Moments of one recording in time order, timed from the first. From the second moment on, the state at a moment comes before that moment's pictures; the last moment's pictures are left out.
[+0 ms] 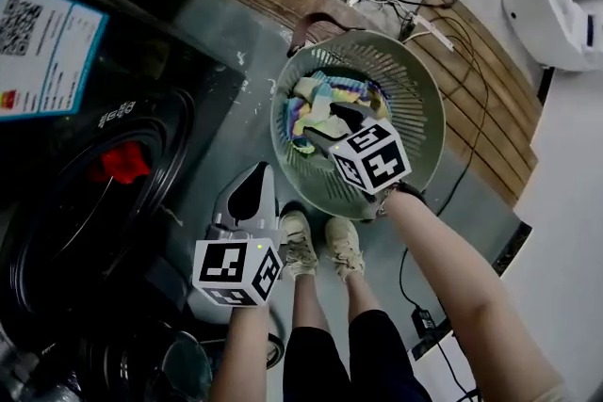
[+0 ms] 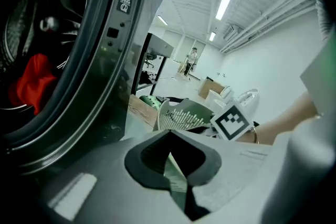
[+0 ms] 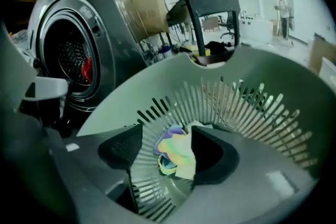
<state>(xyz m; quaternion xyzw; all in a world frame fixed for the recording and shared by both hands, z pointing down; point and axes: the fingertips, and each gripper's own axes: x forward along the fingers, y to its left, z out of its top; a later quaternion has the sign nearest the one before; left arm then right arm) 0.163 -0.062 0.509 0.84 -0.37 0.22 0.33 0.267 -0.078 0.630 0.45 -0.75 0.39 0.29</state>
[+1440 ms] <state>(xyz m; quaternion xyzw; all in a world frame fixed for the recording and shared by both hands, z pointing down) 0.225 -0.024 0.452 0.85 -0.32 0.26 0.33 0.237 -0.048 0.337 0.43 -0.79 0.44 0.01</state>
